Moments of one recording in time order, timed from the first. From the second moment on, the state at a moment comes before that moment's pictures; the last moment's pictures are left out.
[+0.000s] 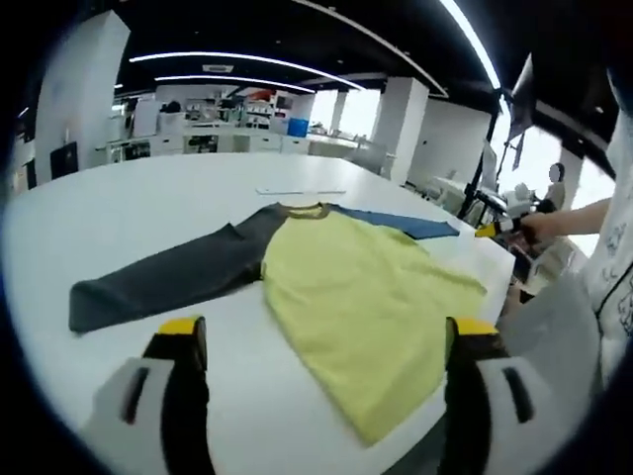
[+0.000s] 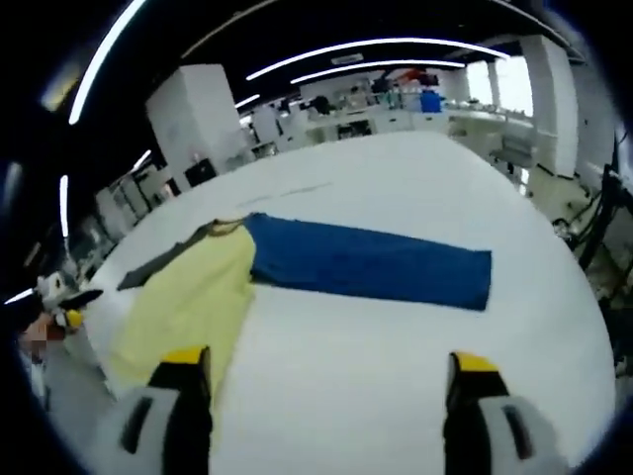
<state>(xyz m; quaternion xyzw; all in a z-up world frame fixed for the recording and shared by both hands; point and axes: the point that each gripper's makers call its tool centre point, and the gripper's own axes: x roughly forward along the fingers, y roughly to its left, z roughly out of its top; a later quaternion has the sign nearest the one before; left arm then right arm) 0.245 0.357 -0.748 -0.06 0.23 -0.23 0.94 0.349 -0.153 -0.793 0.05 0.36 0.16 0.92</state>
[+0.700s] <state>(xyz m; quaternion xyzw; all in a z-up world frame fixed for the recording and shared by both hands) 0.250 0.354 -0.752 -0.06 0.22 -0.20 0.95 0.411 -0.231 -0.823 0.11 0.39 0.02 0.92</state>
